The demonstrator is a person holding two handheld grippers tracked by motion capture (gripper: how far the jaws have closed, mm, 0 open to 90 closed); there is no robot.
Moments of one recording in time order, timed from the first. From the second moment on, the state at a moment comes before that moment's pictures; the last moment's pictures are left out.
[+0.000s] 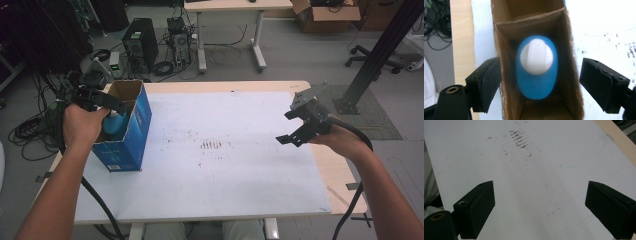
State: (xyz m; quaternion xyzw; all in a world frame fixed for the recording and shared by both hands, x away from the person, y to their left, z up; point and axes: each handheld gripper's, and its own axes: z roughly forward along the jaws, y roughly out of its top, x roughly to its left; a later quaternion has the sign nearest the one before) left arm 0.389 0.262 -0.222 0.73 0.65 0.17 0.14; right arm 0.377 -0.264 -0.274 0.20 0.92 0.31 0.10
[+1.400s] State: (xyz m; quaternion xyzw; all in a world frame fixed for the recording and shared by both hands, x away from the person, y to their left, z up) left arm 0.361 0.152 -0.170 0.87 0.44 0.13 0.18; right arm 0.376 -0.264 -0.263 0.21 0.92 0.31 0.11
